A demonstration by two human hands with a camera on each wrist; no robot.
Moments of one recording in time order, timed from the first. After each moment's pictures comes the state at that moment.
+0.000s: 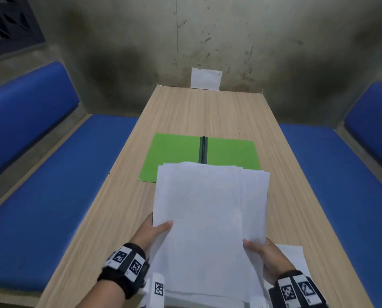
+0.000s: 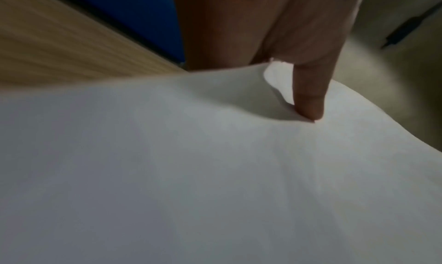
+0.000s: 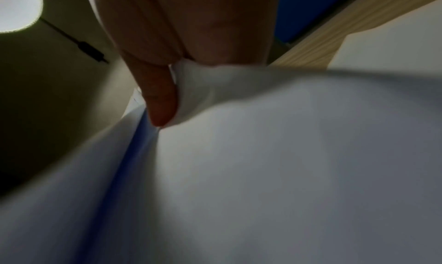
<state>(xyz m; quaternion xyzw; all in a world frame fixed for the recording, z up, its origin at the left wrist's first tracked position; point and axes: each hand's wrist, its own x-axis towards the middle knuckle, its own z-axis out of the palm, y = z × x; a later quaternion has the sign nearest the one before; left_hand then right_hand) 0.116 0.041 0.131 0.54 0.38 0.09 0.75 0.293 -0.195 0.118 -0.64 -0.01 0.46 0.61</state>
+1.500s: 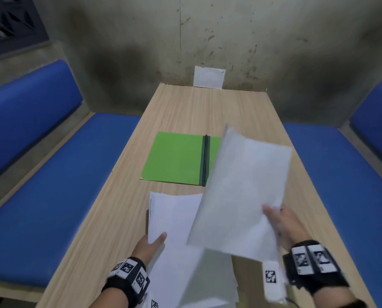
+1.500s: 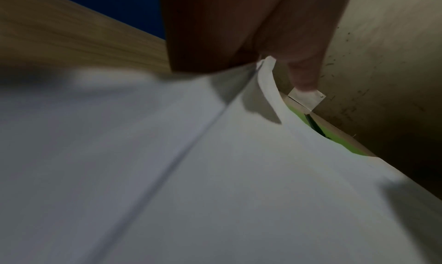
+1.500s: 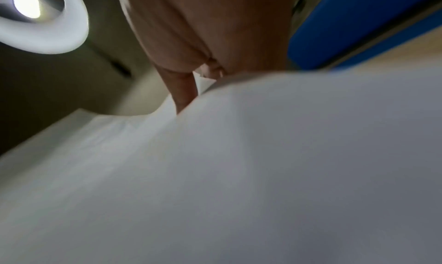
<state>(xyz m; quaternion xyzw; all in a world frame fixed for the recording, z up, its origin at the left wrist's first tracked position) 0.099 0.035 0.081 0.58 0.53 0.05 0.62 0.341 -0.179 0.174 -0.73 -0.03 0.33 0.61</state>
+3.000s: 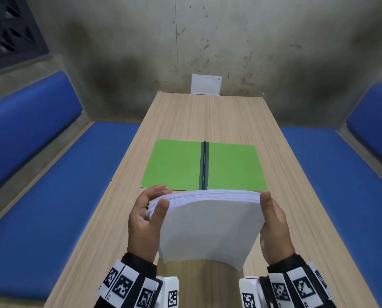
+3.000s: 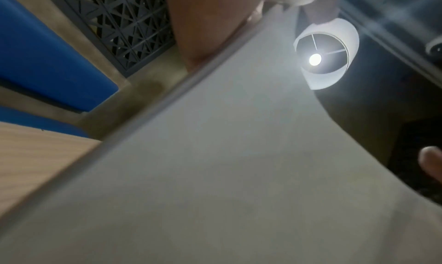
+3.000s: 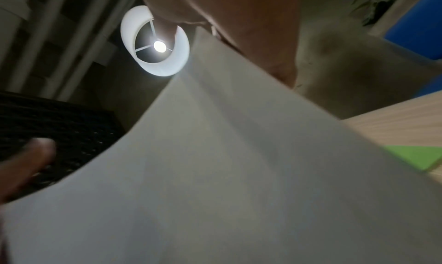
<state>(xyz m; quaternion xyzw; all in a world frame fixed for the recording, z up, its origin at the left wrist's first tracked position) 0.120 0.005 0.226 0.60 0.25 0.44 0.62 0.274 -0.150 0.224 -0.57 -0.18 0.22 0.77</state>
